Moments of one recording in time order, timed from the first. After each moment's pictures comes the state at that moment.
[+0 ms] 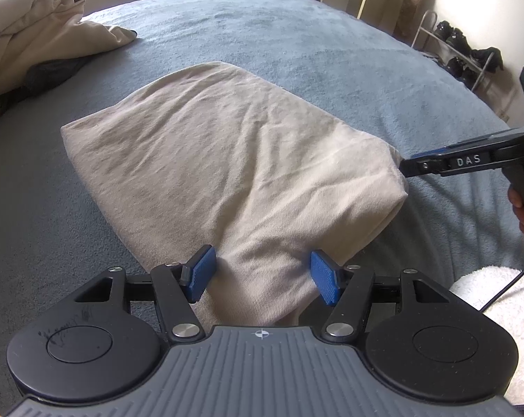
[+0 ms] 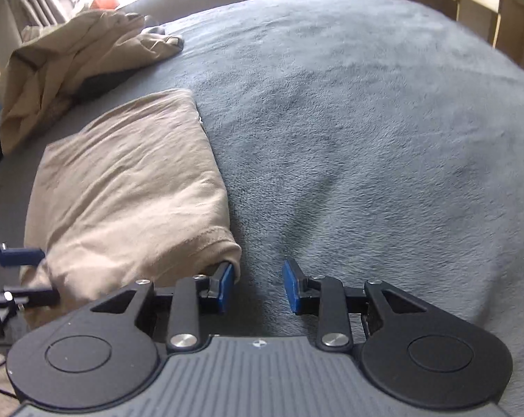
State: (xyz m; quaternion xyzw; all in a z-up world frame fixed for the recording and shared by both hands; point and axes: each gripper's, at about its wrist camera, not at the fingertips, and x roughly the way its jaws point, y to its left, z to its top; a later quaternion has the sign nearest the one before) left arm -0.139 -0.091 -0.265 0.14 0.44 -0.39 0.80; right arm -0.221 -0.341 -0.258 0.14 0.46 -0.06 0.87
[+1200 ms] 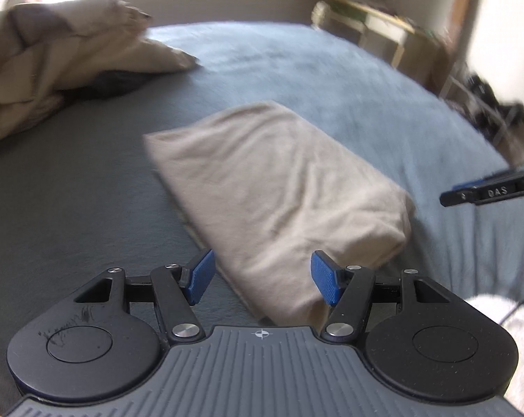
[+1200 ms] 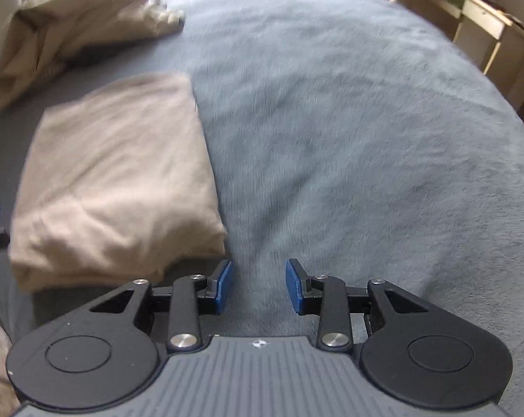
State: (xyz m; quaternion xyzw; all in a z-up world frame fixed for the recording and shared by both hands) left arm -0.146 -0.032 -0.223 0.06 0.41 -0.32 0.85; right arm -0.227 -0.331 -0.206 0.08 0.49 -0.08 0.87
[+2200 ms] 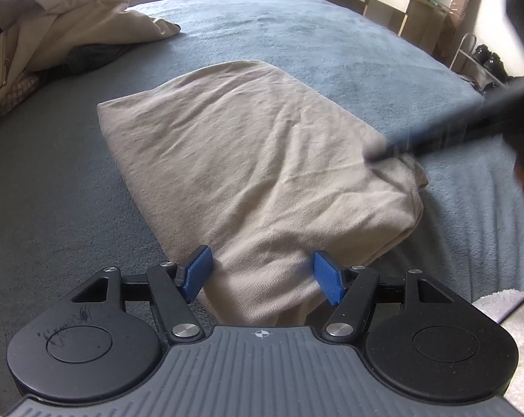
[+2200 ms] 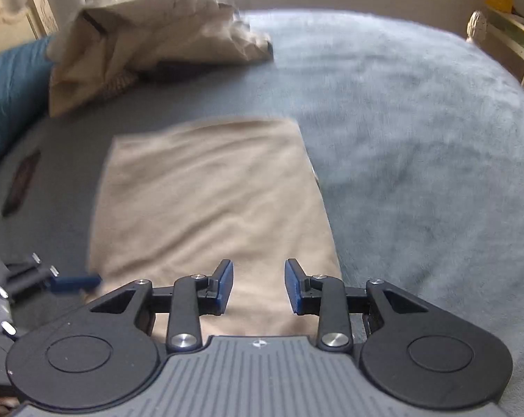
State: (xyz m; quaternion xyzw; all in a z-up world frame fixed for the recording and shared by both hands) left arm -0.148 -0.087 -0.268 0.11 0.45 -0.32 0.83; right arm -0.153 -0.271 -0.234 0.04 0.52 0.02 0.85
